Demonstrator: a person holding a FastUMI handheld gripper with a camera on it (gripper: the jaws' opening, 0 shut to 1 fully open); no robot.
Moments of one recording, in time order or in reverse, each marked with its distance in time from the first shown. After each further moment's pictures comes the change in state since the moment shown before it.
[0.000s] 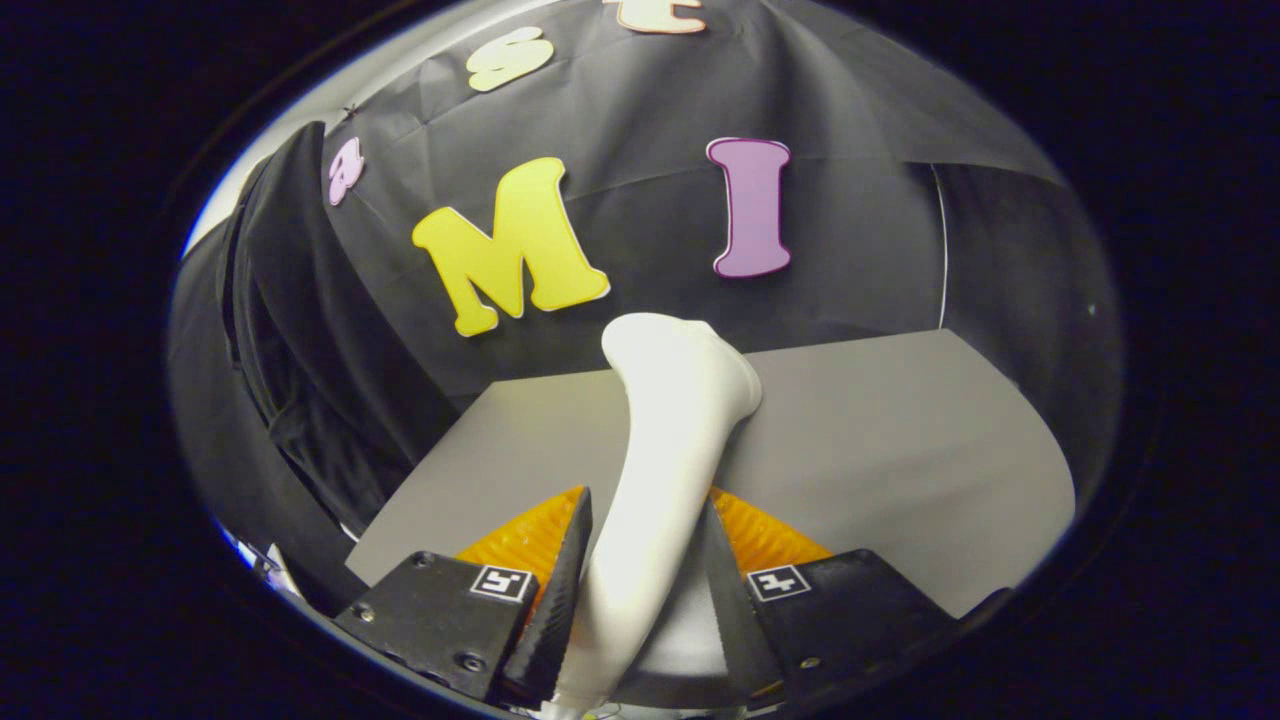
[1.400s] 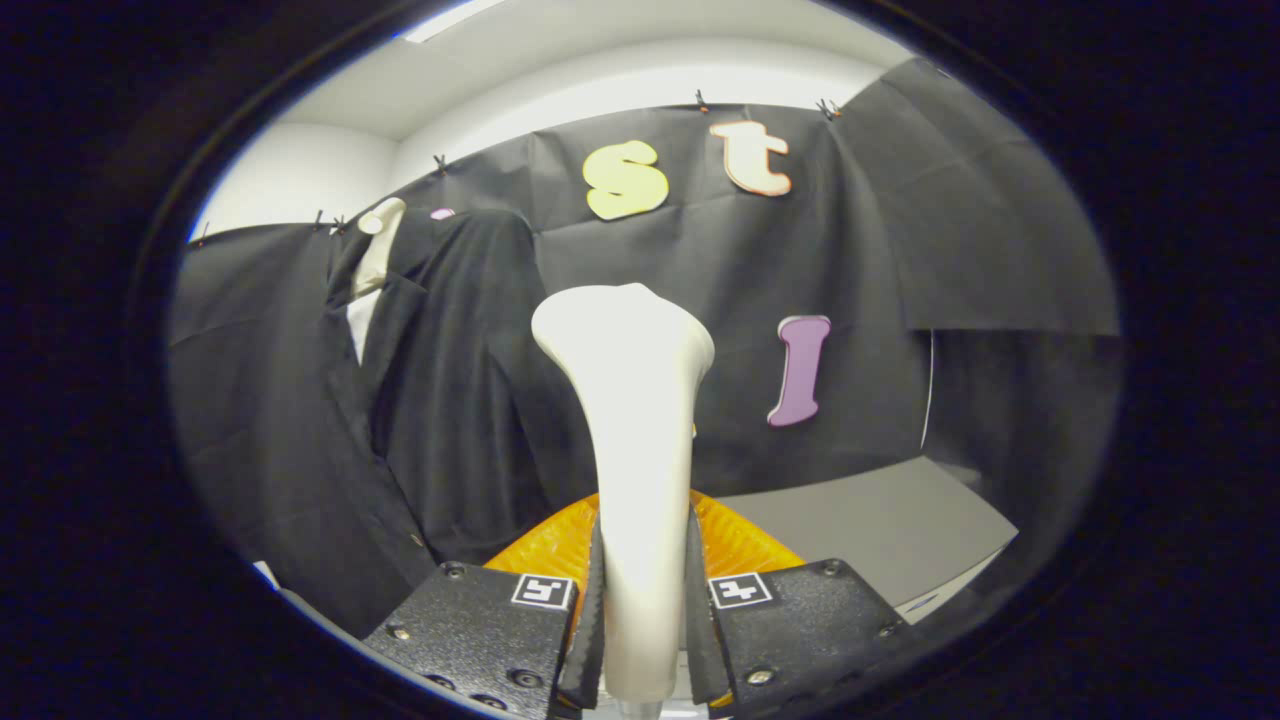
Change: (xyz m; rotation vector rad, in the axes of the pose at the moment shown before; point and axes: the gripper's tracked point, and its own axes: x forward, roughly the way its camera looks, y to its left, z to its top) arm -0.159 0.241 0.095 -0.144 -0.411 -0.038
